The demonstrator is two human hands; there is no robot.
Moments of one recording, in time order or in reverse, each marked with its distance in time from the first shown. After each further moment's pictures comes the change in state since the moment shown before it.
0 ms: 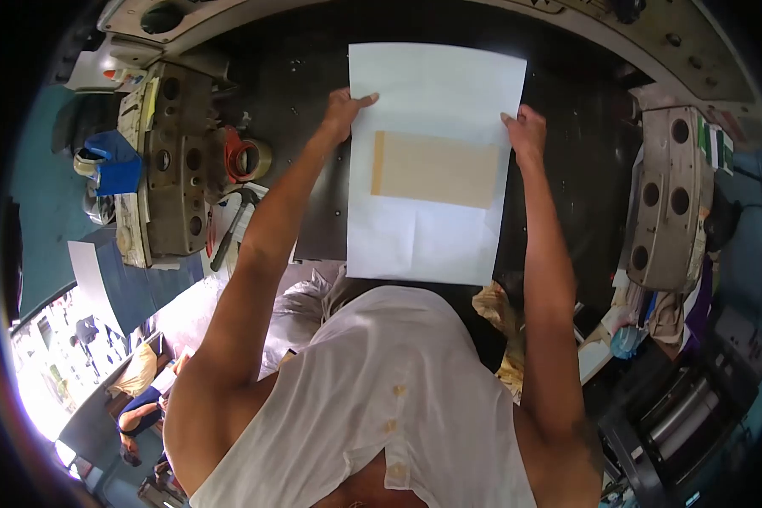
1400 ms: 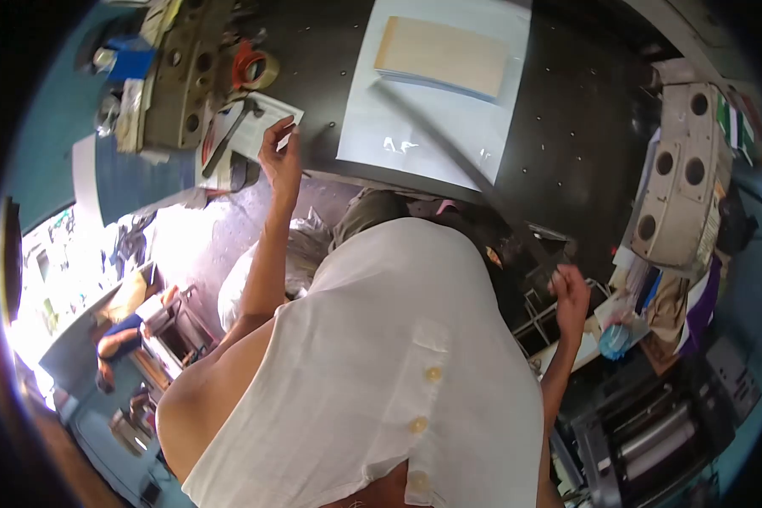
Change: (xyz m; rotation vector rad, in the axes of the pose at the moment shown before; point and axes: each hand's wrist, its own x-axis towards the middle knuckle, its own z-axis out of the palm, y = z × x) left_hand -0.282 -0.045 -0.034 0.423 0.648 0.434; right_hand -0.302 0.140 -0.249 0.181 -0.356 0.084
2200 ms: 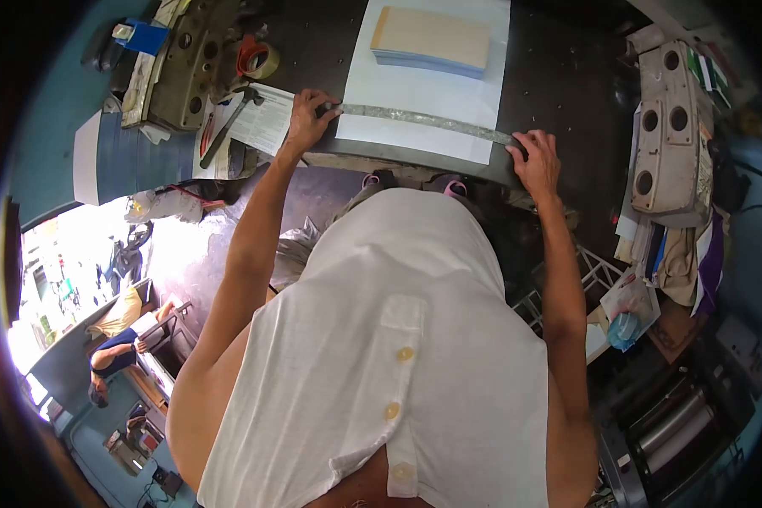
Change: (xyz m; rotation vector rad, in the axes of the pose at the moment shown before) left_hand 0.034 -0.074 0.030 0.440 -0.367 0.519; right_hand 0.162 -0.014 0.098 -0.829 0.233 -0.764
